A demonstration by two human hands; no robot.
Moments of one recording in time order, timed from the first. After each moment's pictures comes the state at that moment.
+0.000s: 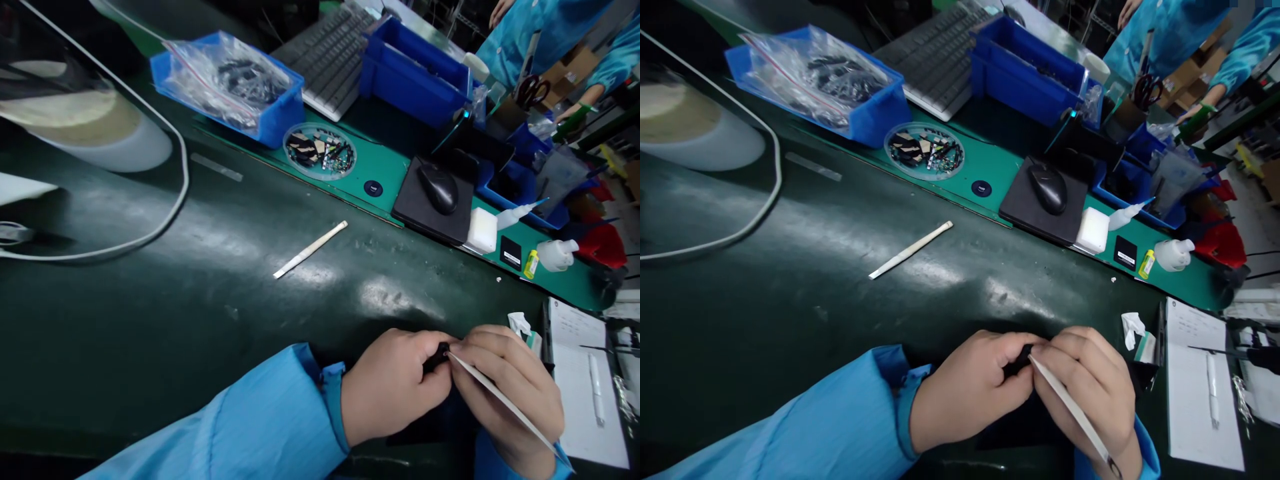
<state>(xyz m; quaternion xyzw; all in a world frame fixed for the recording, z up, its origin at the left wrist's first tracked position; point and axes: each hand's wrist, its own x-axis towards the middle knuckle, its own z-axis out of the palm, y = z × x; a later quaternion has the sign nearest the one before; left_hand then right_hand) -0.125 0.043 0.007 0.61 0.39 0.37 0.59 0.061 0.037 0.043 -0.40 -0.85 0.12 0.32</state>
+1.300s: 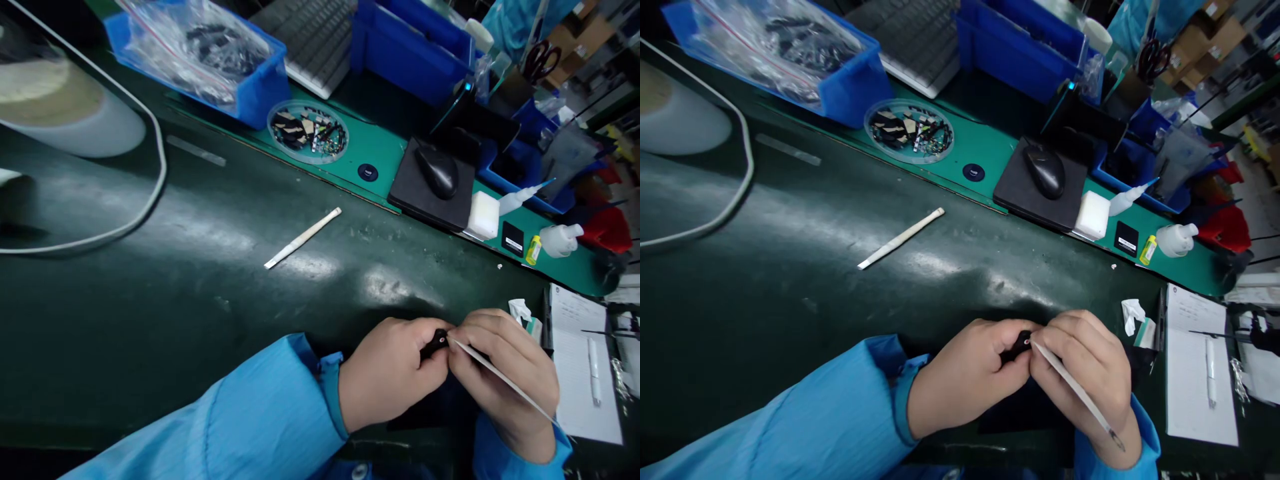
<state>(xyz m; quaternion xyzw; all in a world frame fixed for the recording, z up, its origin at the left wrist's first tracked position) -0.123 0.042 0.004 0.60 0.40 0.36 0.59 0.058 0.043 0.048 -0.40 -0.85 0.16 0.29</state>
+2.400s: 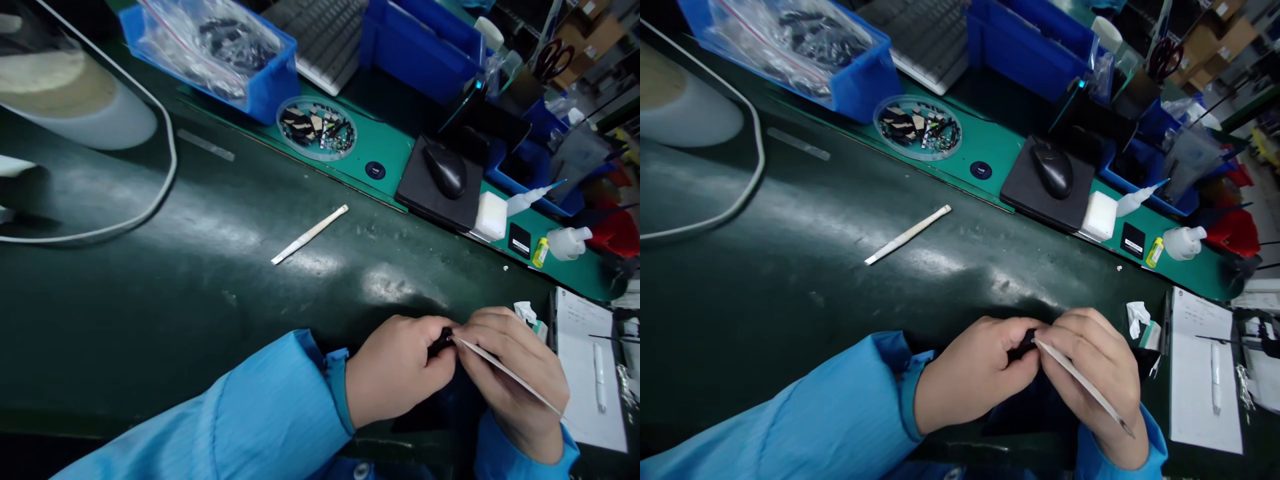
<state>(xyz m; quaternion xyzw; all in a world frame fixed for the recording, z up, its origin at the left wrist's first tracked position) -0.123 0.045 0.004 0.60 0.40 0.35 0.59 0.058 0.046 0.047 -0.38 -0.84 0.20 0.31</state>
